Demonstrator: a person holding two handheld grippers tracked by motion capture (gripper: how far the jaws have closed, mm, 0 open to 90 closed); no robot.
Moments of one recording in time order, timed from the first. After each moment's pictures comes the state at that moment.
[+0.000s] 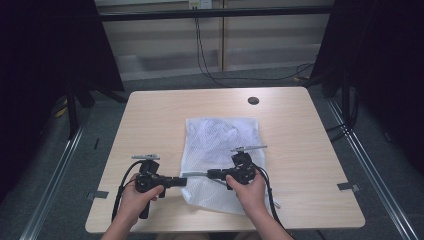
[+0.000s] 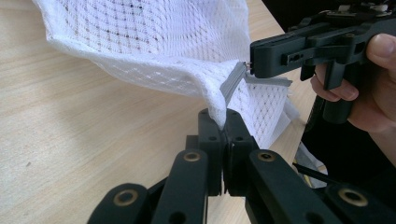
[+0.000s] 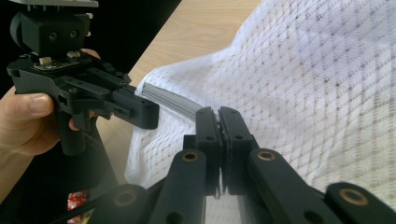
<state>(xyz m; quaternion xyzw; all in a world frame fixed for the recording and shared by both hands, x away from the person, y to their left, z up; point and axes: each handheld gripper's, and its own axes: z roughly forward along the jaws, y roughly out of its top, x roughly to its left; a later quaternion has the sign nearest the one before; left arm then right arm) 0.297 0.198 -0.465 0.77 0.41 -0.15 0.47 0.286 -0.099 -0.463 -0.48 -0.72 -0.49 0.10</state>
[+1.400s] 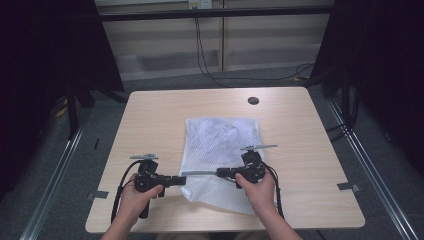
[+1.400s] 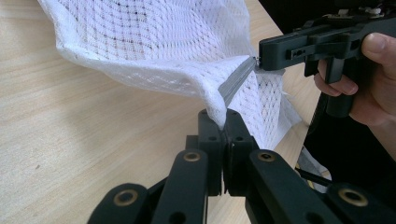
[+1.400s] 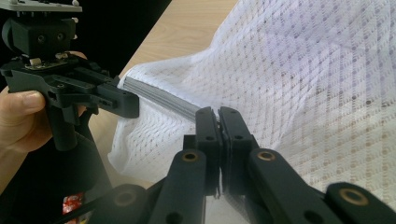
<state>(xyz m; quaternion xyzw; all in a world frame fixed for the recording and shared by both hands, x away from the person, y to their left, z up) 0.297 0.201 -0.464 0.77 0.41 -0.14 0.47 0.286 -0.123 -0.462 -0.50 -0.71 -0.49 0.09</state>
